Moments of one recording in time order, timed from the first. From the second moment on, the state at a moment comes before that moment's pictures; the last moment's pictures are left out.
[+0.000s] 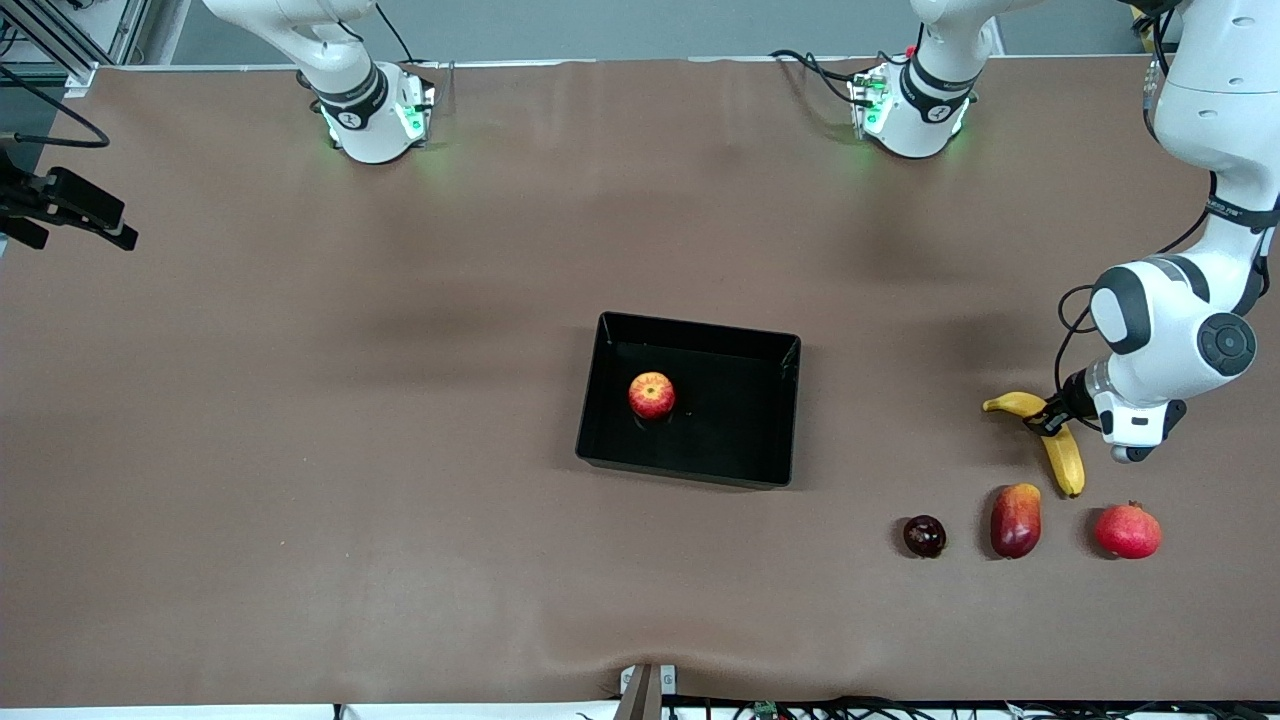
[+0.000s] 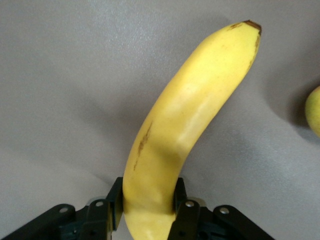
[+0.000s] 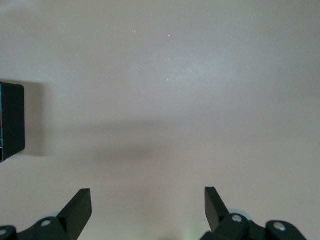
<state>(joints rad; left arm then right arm) 0.27 0.54 -0.07 -1.98 0.03 2.50 -0.52 0.02 -0.03 -0.07 -1.52 0.03 1.47 0.00</state>
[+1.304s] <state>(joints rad) 0.10 0.30 -0.44 -1.72 0.08 1.97 -0.76 0.02 -0.03 -0.07 -1.52 0.03 1.47 0.00</state>
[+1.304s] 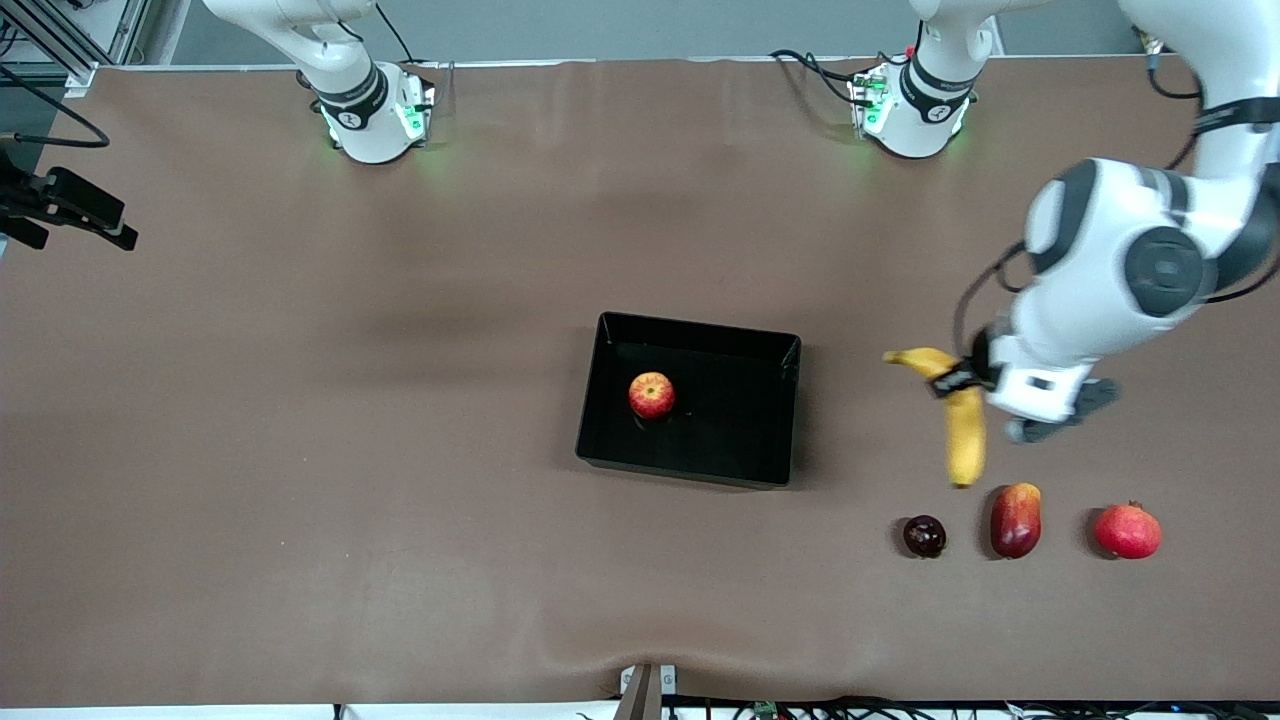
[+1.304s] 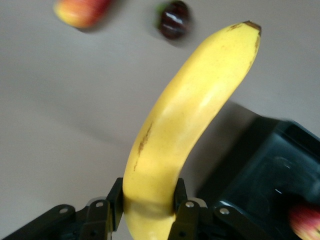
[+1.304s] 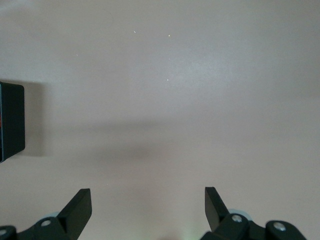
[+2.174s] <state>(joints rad) -0.23 0.60 -0.43 -1.48 0.11 1.96 -1.07 0.02 -0.03 -0.07 -1.52 0.03 1.47 0.00</state>
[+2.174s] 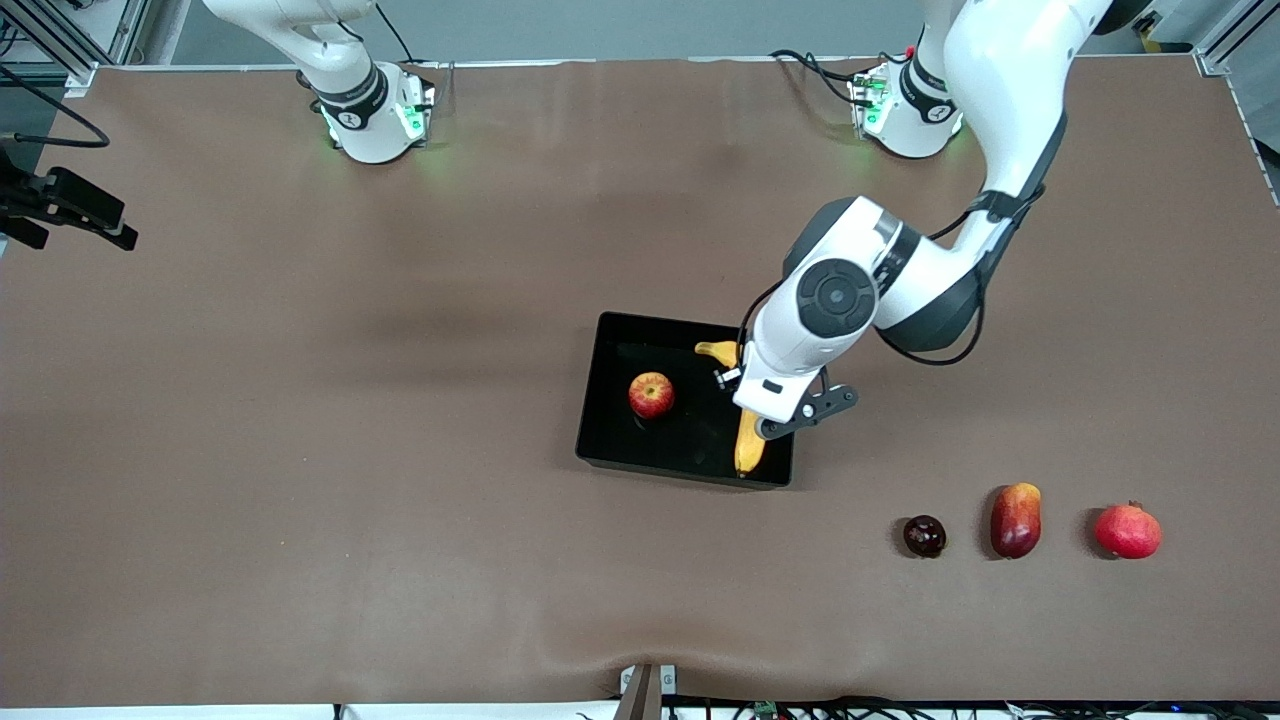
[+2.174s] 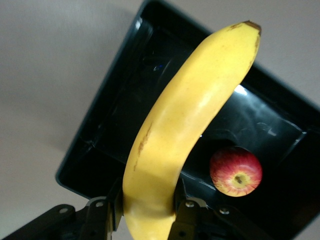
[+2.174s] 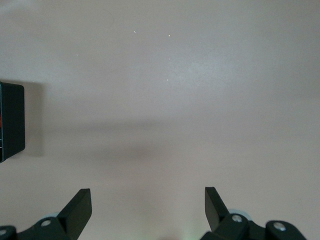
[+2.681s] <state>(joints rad) -0.28 0.68 -0.43 -1.48 0.18 1.95 -1.23 0.02 -0.03 -0.07 -1.52 0.03 1.47 0.00</state>
